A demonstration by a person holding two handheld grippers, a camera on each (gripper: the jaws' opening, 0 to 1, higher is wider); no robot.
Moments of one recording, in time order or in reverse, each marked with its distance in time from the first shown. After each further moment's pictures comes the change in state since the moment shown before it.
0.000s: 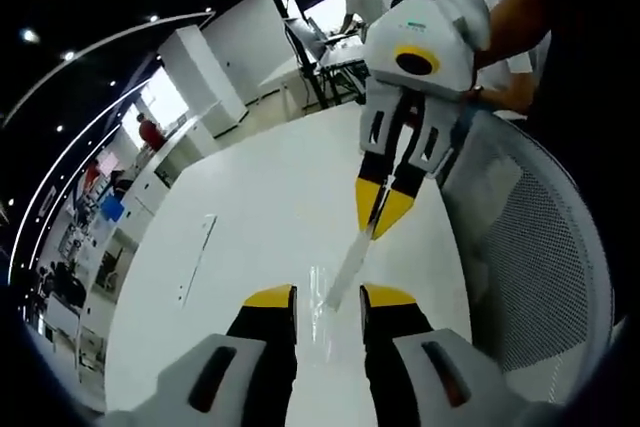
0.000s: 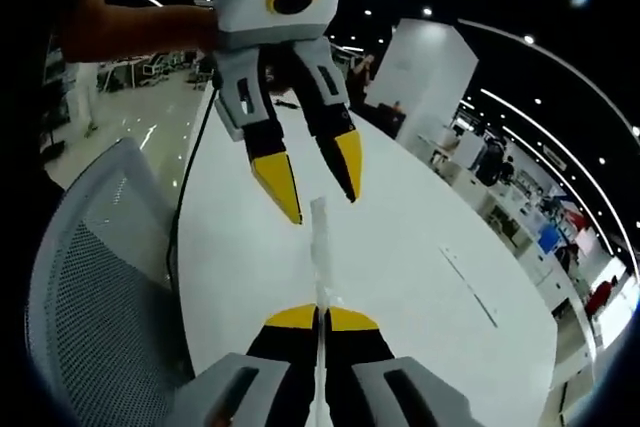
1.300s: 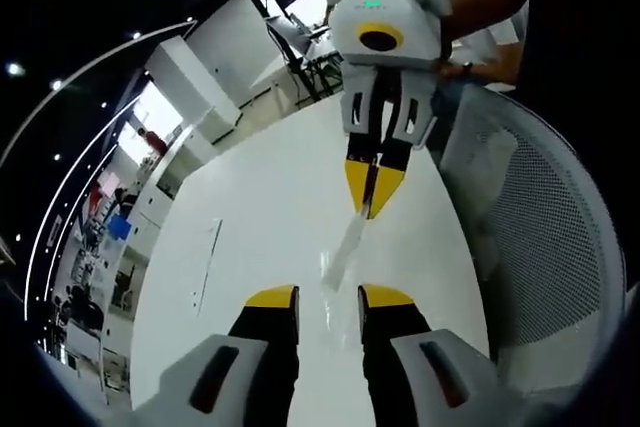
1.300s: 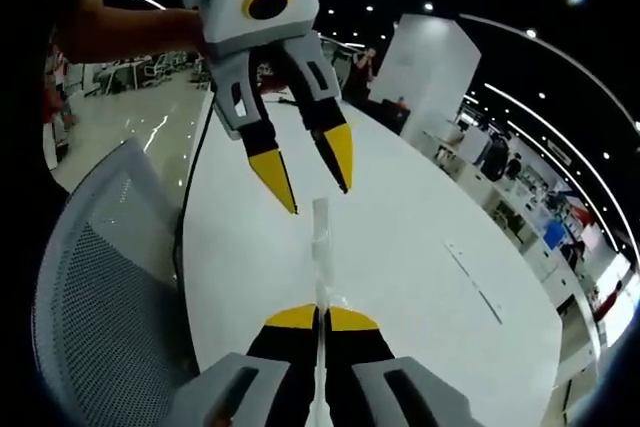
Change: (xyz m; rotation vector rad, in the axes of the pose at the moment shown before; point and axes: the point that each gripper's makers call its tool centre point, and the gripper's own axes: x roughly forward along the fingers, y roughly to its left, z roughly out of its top) left arm -0.004 -0.002 -0.009 0.117 0.036 0.016; right arm -0.002 0.000 -0.003 0.012 0.015 0.029
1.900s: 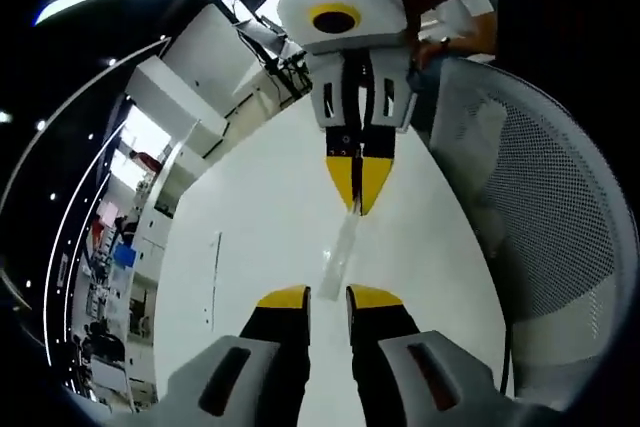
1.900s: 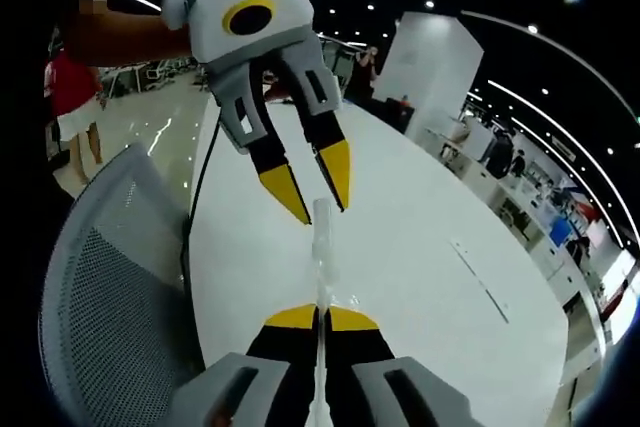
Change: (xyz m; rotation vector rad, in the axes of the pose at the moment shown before) left arm 0.009 -0.008 -0.002 0.163 0.025 -0.021; right arm 0.000 0.006 0.003 0.018 0.000 0.032
